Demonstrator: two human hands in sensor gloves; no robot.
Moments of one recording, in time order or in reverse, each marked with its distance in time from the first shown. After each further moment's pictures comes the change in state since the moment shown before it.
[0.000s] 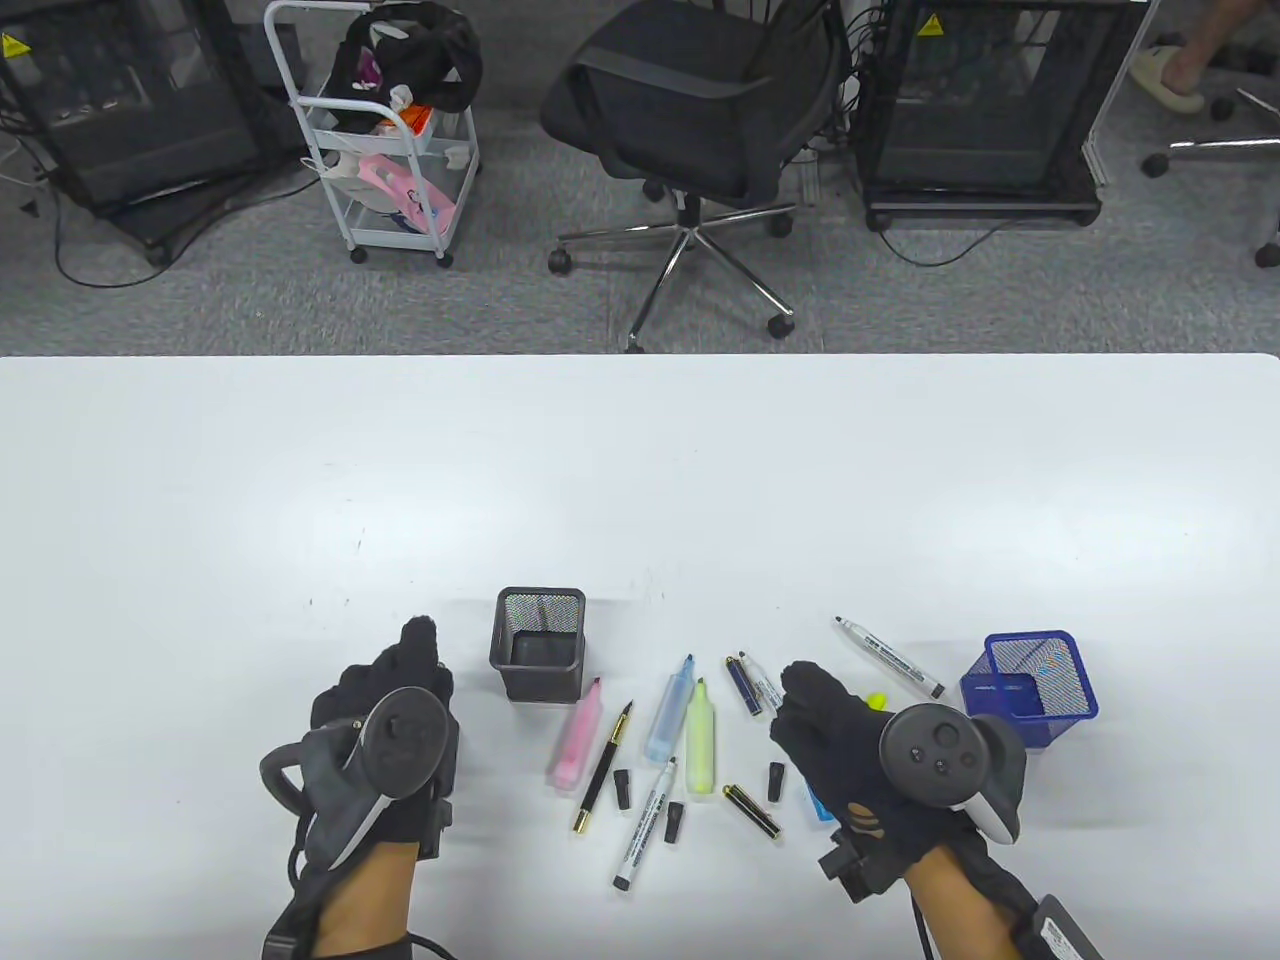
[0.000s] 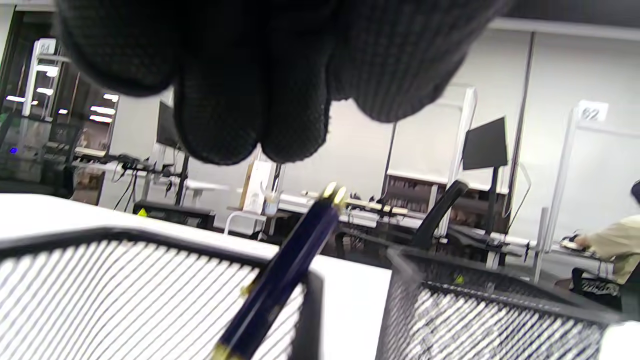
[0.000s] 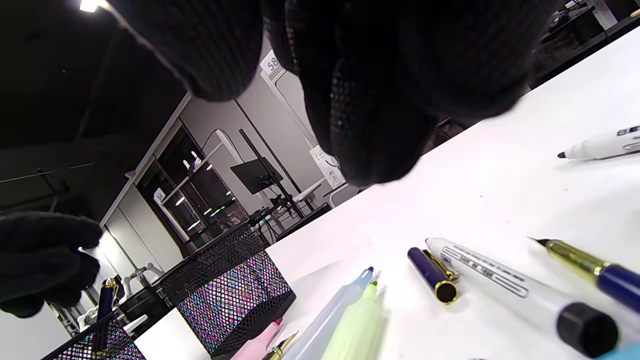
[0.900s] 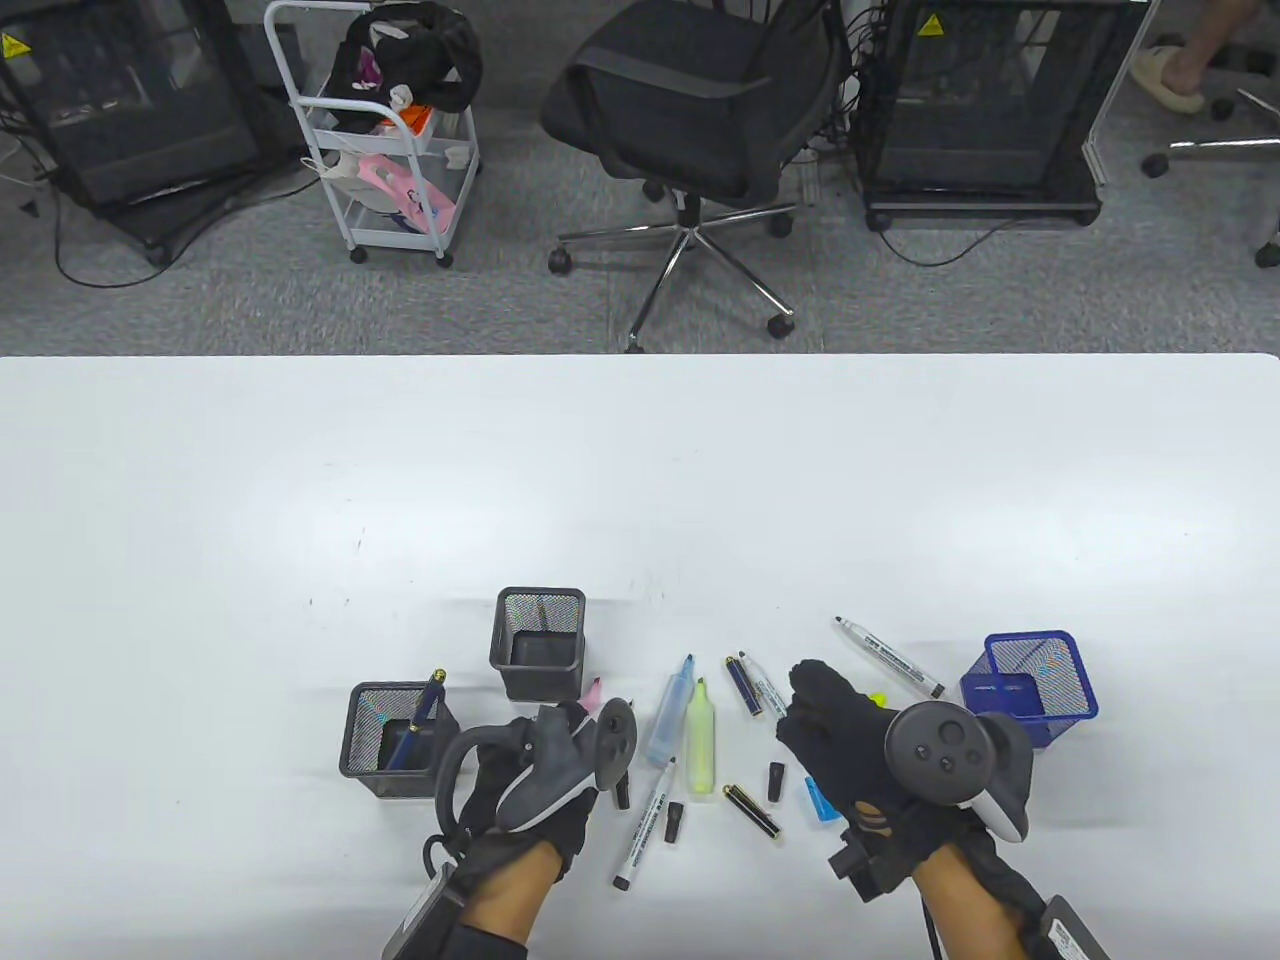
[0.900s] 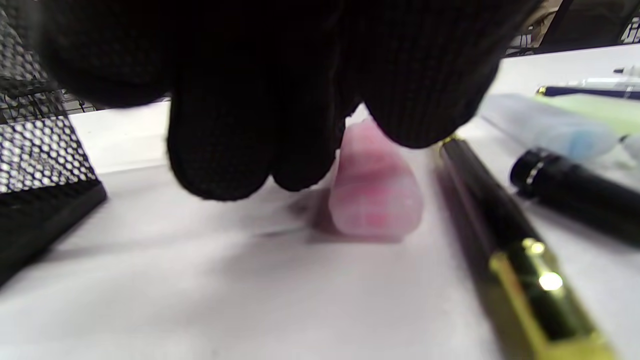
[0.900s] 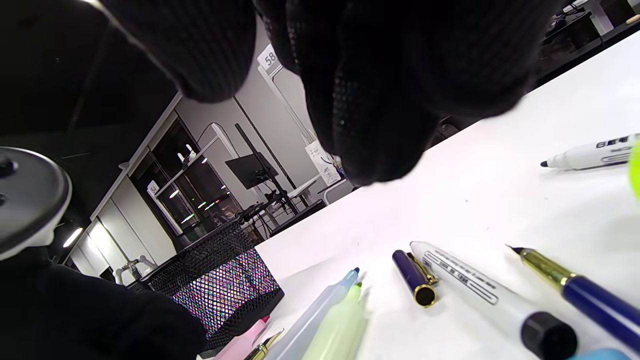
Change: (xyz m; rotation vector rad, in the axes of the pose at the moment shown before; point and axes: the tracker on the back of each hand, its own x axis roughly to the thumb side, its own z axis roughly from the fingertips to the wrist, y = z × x) left_hand 0.099 -0.112 0.014 -0.503 -0.204 -0.297; right_hand -0.004 -0.005 0.000 0.012 0.009 0.029
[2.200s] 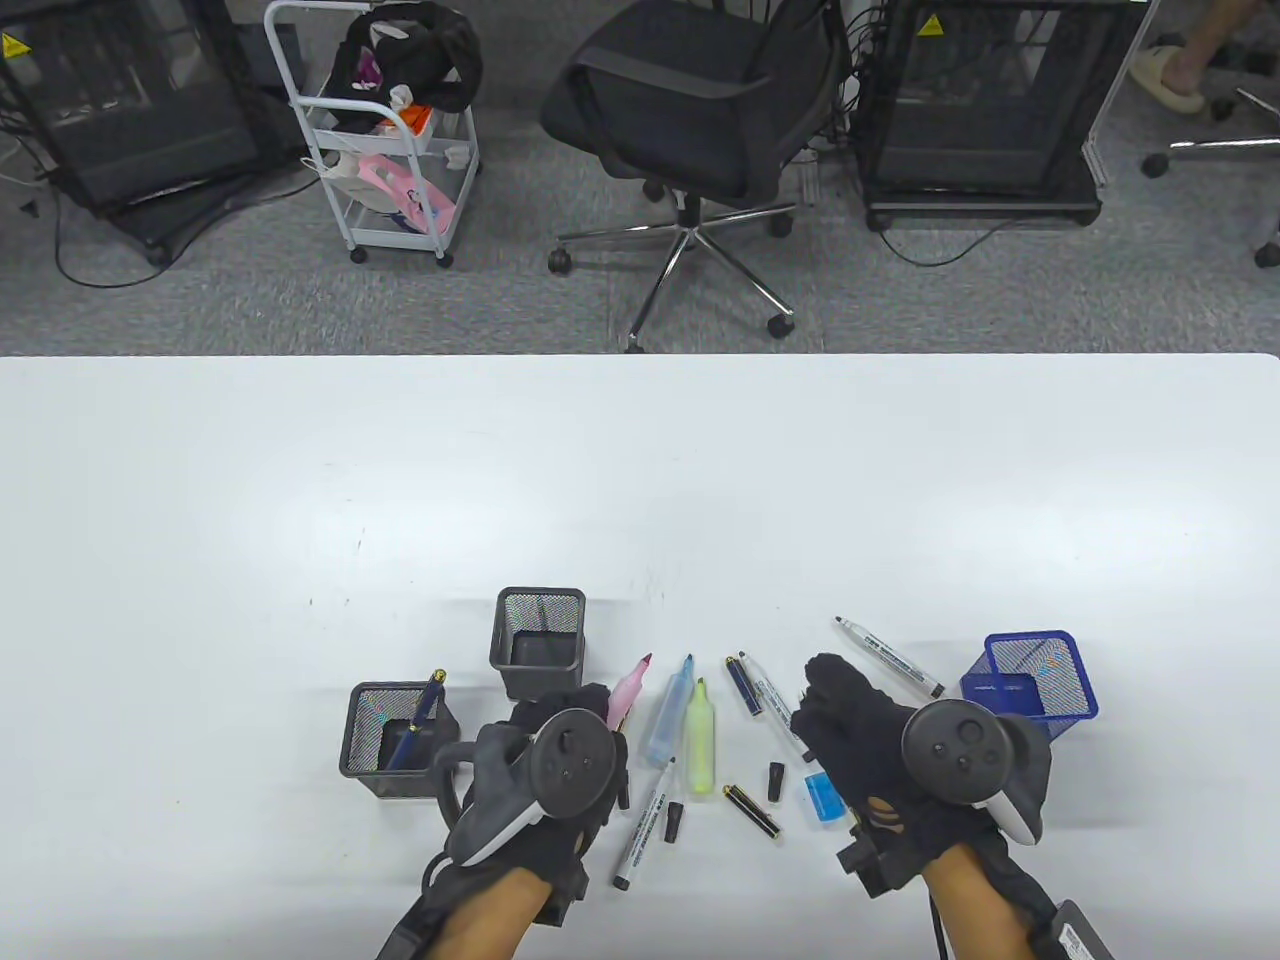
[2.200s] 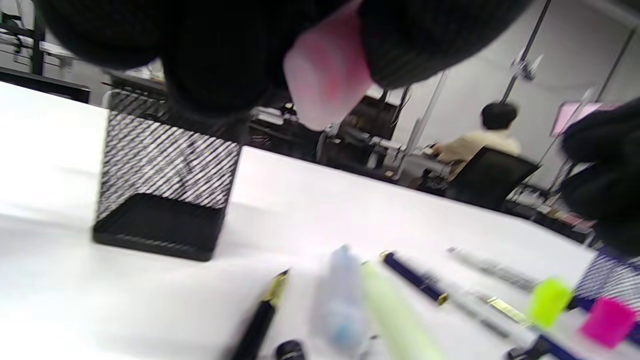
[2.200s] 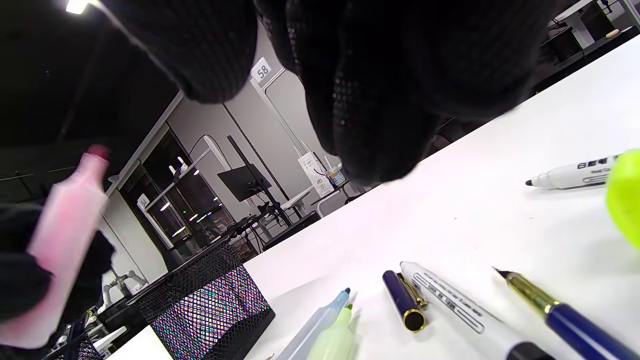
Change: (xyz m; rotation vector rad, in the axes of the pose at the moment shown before) left_hand -0.016 0.061 0.049 0.209 -0.165 0.448; right_hand -0.003 -0.010 0.001 -0.040 0.020 -0.005
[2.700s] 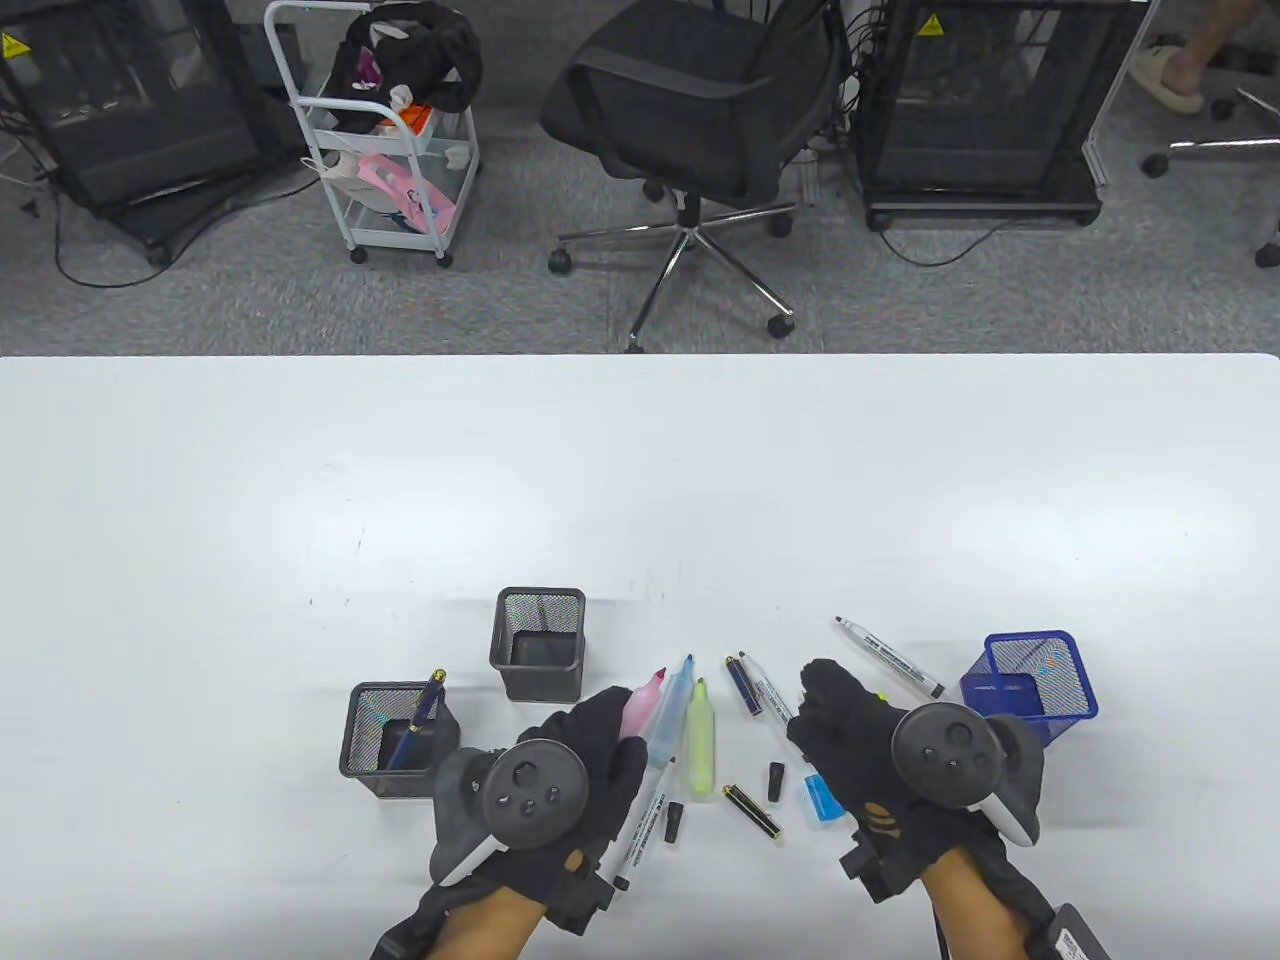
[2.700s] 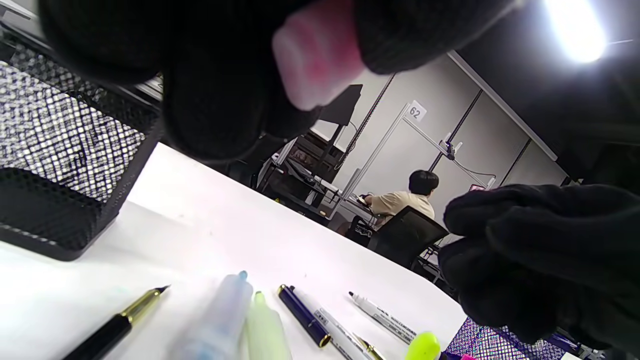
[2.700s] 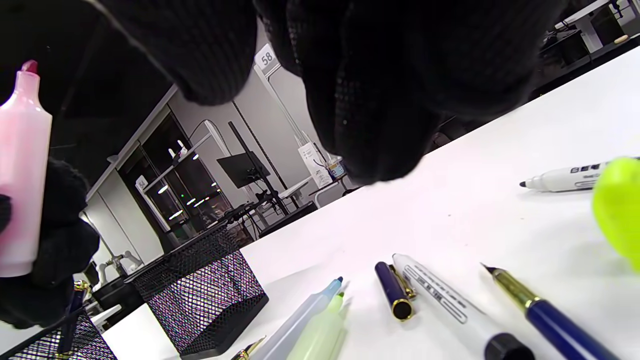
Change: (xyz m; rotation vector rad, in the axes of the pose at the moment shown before) left_hand -0.003 -0.006 0.006 0.083 -0.133 0.225; right_hand 0.004 0.001 0.001 0.031 -0.007 0.063
